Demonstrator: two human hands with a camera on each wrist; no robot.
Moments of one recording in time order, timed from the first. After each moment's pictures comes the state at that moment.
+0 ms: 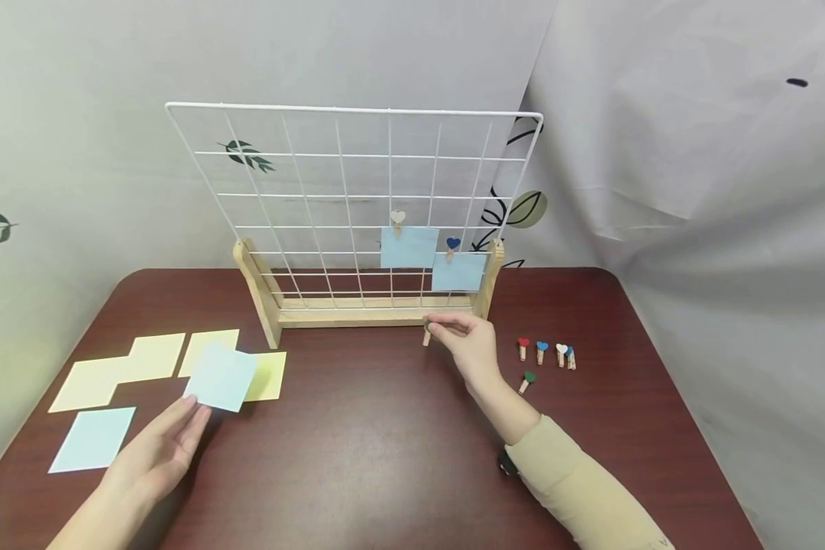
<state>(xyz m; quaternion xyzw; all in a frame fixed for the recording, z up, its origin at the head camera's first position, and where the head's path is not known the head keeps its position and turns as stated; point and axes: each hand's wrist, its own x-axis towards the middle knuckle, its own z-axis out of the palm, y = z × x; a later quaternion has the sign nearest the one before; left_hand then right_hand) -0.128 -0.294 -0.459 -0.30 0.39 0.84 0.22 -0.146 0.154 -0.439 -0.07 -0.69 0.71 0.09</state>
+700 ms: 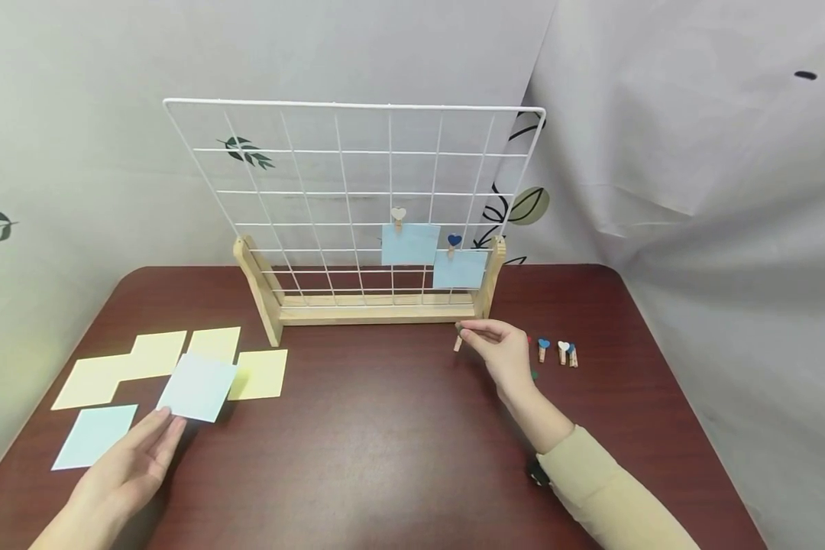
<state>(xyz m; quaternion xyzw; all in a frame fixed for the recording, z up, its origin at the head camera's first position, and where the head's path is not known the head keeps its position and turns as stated) -0.119 -0.326 -0.464 -0.33 0.38 0.84 0.21 -0.130 0.195 -0.448 -0.12 -0.72 0.68 0.09</state>
